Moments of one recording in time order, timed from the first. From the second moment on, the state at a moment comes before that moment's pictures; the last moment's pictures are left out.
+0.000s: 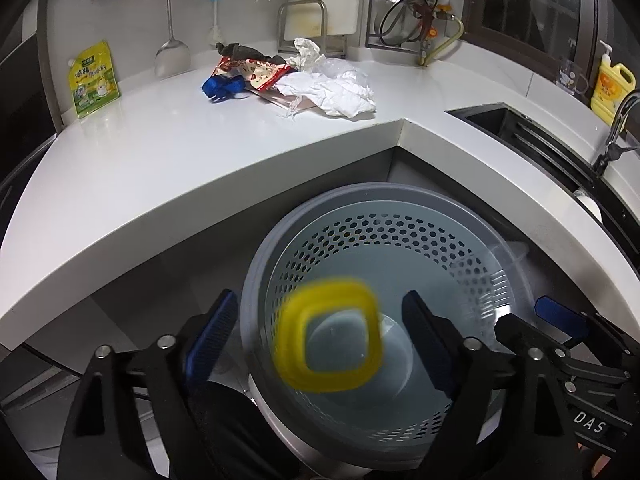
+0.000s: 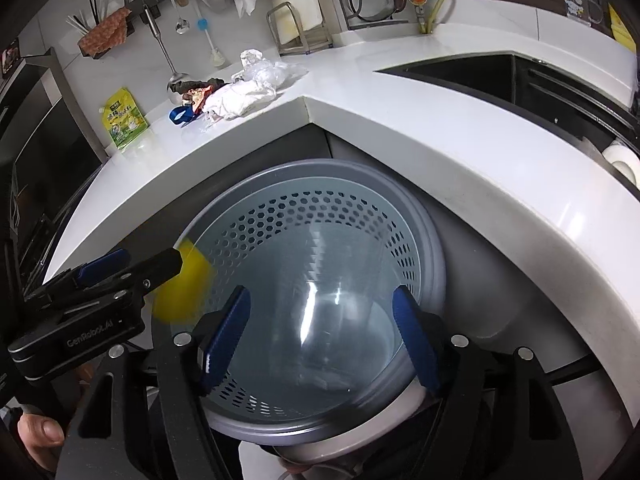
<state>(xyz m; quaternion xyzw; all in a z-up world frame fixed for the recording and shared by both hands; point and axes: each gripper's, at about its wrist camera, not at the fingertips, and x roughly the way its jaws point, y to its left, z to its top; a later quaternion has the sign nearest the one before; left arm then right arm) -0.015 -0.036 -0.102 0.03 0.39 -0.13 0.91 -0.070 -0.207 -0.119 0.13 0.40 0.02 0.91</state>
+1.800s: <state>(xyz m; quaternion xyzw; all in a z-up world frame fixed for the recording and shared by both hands) 0.044 0.026 -0.055 -0.01 0.33 -0.04 0.94 0.000 -0.195 -0.081 0.10 0.35 0.02 0.93</state>
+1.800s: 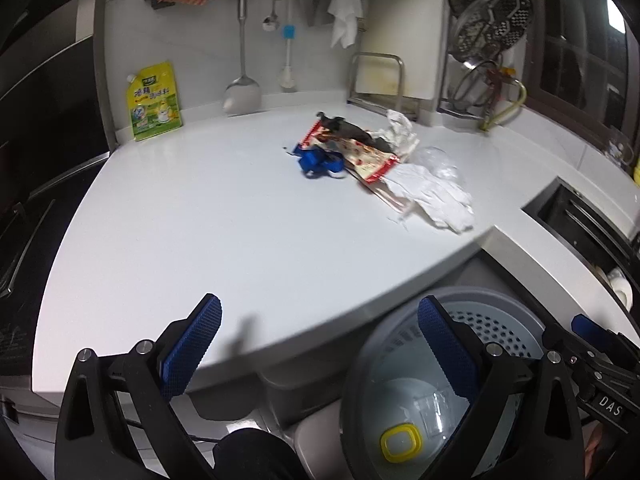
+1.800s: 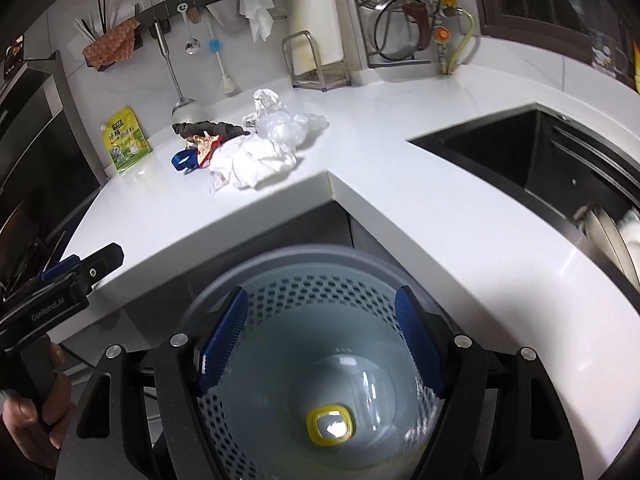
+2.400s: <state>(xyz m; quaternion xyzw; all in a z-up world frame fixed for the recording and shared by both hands) 0.130 0.033 -0.023 -0.02 0.31 -0.03 0.95 0.102 -0.189 -0.044 0.07 0.33 0.02 0.94</state>
